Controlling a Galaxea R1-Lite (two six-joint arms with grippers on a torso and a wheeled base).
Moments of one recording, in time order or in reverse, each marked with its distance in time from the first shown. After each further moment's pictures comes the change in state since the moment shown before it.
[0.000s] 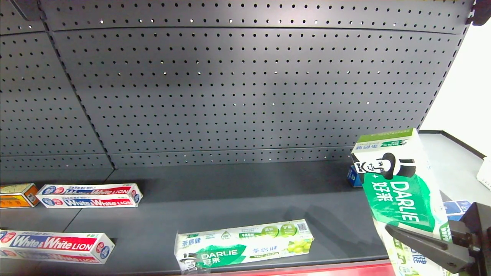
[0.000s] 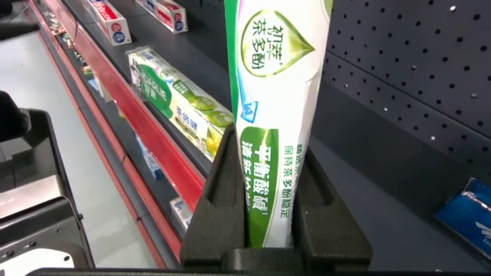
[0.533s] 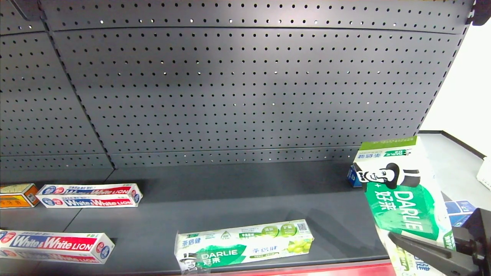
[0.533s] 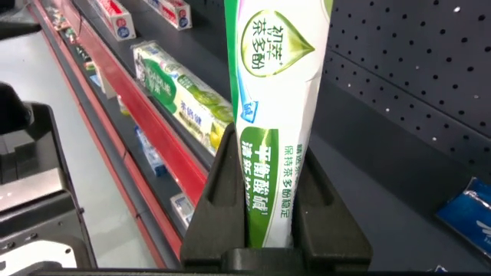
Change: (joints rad) left arm -0.002 0.000 0.002 -0.004 -0.170 0.052; right arm 0.004 -0.018 0.022 0.001 0.010 -0.025
